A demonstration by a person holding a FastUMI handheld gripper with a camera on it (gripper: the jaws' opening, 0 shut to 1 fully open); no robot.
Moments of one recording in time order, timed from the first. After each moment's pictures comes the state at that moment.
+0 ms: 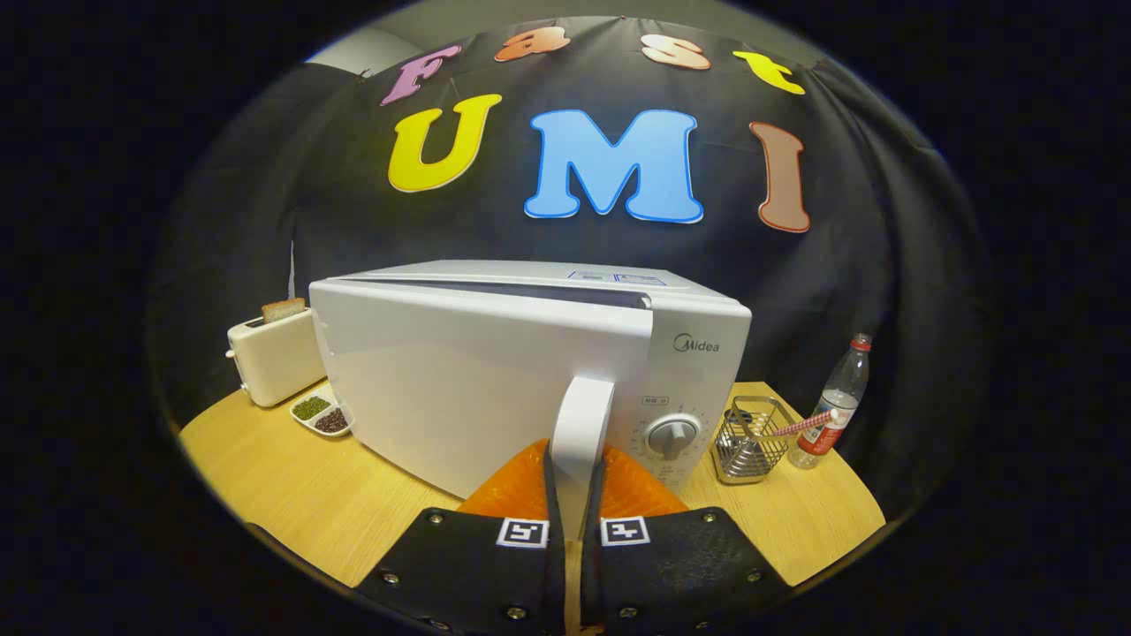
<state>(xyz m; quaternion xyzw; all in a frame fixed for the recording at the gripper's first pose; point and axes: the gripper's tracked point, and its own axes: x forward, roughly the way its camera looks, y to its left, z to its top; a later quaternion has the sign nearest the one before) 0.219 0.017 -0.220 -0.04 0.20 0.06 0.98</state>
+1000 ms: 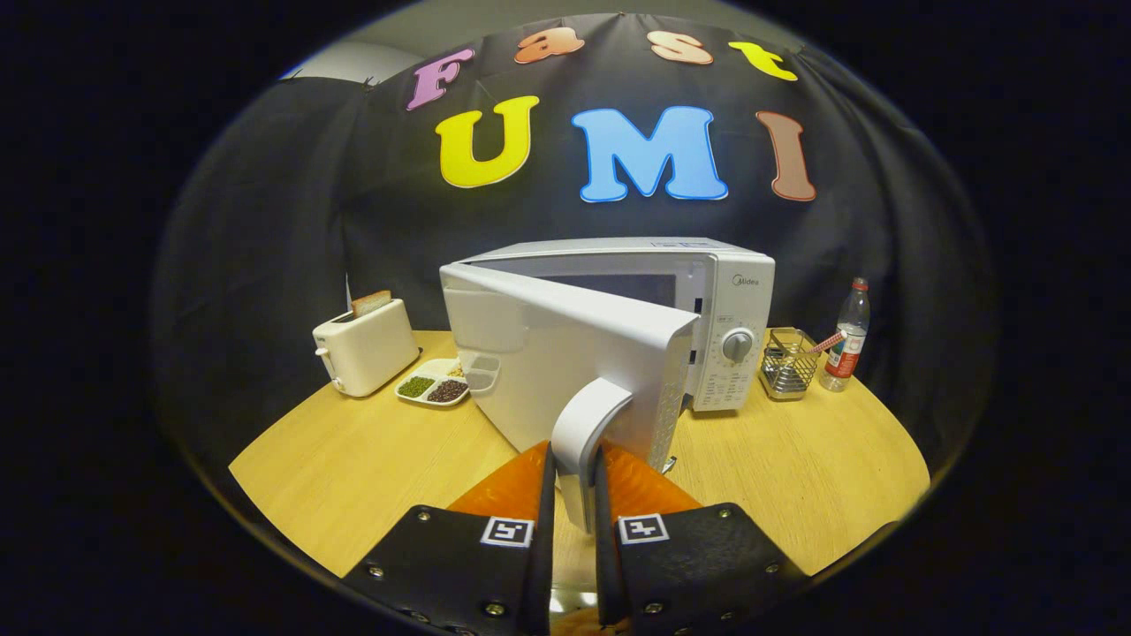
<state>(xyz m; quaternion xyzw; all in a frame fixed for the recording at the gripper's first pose) 0.078 0.115 -0.208 0.01 0.23 0.10 0.97</state>
